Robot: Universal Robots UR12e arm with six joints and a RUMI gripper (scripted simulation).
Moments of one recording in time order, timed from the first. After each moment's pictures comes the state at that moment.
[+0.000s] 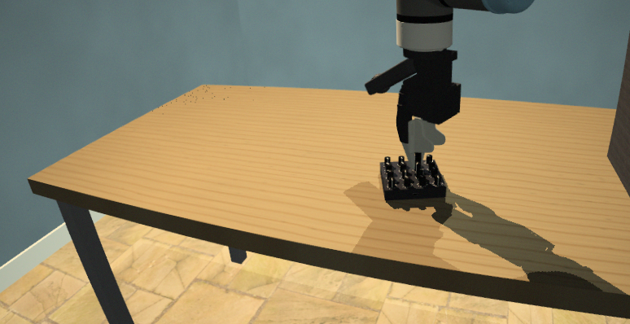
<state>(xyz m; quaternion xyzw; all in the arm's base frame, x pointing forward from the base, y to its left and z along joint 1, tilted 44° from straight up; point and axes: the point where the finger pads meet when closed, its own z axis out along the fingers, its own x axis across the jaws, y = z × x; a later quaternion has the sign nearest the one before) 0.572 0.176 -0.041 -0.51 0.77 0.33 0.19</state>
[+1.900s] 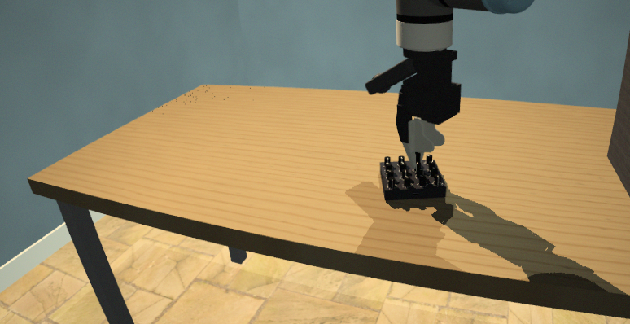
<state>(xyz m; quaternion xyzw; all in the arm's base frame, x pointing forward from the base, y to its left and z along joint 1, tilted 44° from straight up) 0.572 0.175 -0.041 -0.51 0.77 0.33 0.19</state>
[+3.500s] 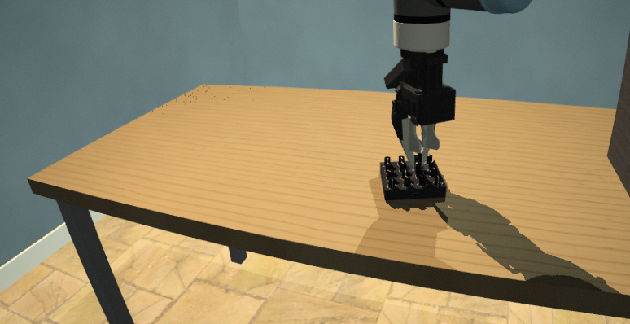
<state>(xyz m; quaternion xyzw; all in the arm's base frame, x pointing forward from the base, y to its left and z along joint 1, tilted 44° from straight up) 0.571 0.174 -0.042 -0.30 0.88 0.37 0.10</state>
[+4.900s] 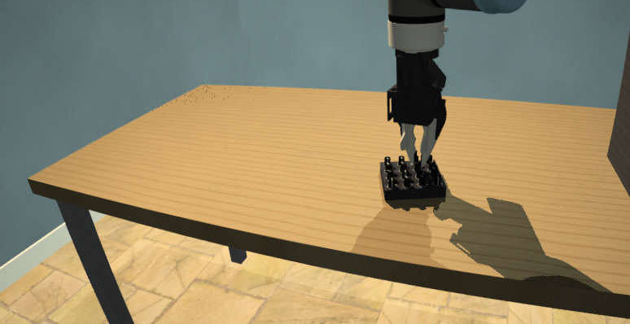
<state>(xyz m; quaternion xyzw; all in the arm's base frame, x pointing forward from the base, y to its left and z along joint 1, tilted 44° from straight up) 0.567 0.173 -0.043 0.05 0.92 0.38 -0.04</state>
